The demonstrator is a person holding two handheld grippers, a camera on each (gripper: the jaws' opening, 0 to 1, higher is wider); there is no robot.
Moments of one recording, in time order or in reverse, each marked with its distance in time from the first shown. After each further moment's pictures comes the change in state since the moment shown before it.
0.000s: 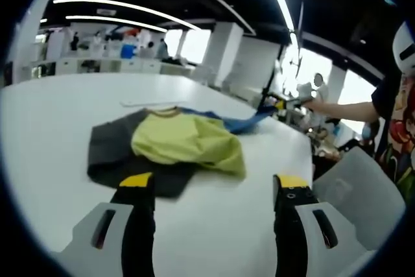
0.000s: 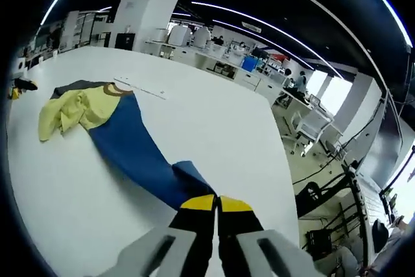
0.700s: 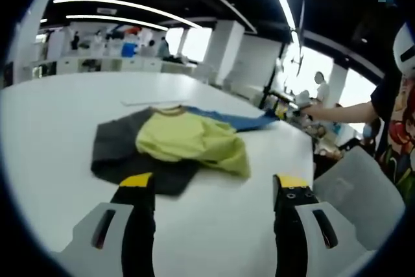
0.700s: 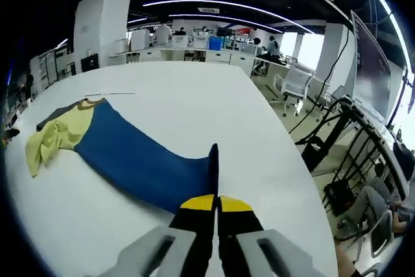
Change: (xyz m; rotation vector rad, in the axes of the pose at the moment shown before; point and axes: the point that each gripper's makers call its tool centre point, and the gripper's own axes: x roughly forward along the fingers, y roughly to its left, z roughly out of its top) left arm -0.002 0.000 0.000 0.000 0.012 0.012; right arm 0.022 -0.015 -0.075 0.323 0.100 -0.053
